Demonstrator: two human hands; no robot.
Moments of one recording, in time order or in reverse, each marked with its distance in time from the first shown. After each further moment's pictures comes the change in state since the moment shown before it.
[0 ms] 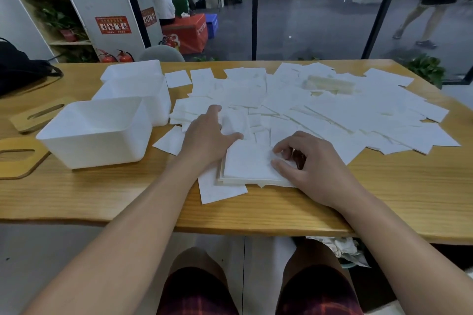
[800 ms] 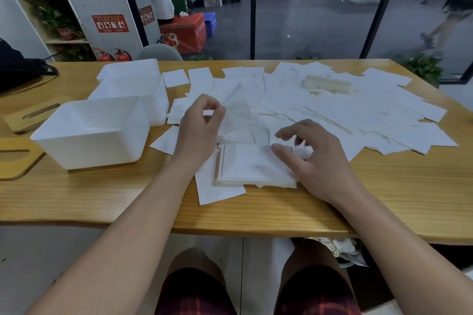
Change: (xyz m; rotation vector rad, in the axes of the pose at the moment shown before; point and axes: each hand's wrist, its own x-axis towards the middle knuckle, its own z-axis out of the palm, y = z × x) left_hand -0.009 0.002 -0.007 -0.478 0.233 0.158; right_hand 0.003 -0.011 -0.005 0.063 0.156 0.063
